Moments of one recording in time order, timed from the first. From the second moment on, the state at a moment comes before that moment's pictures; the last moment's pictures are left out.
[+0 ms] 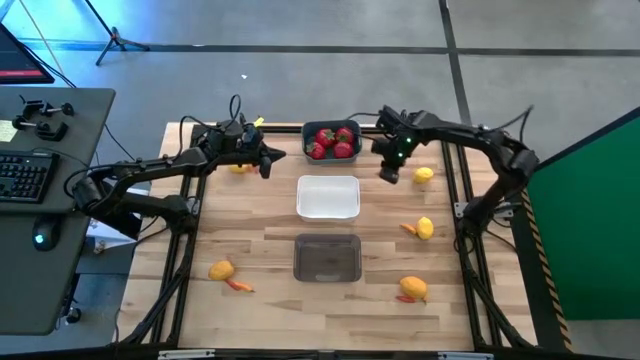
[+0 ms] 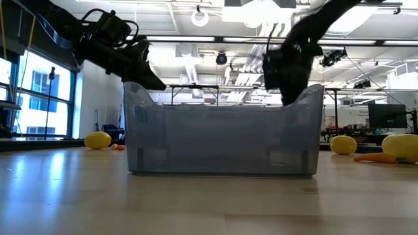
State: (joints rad) left arm 0.67 1.20 0.55 0.22 0.33 -0.26; right arm -0.68 1.64 1.16 -0.92 -0.38 -0.30
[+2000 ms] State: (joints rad) left arm 0.59 1.20 0.49 0.09 0.12 -0.31; right arm -0.30 1.64 1.20 -0.47 -0.05 0.50
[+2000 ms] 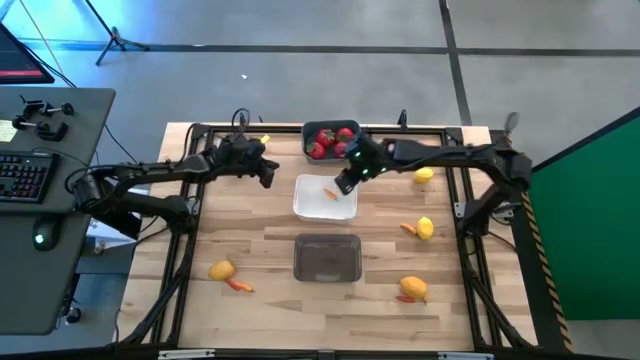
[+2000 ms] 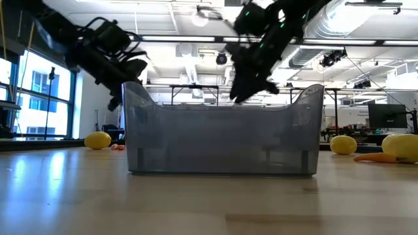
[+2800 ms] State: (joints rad) left arm 0.65 1.65 0.98 -0.74 -0.16 -0.63; right arm -0.47 1.47 1.20 -0.54 -0.09 0.36
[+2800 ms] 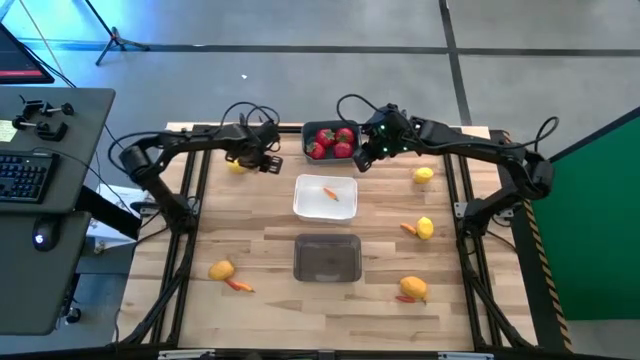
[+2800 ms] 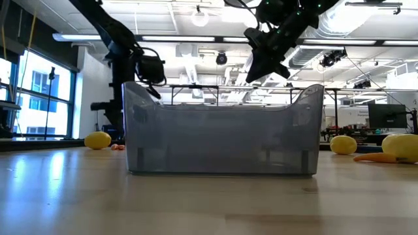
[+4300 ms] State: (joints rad) left arm 0.63 1.76 1.09 -0.79 -0.15 -0.51; right arm -0.47 1.47 1.20 -0.54 -0.07 0.30
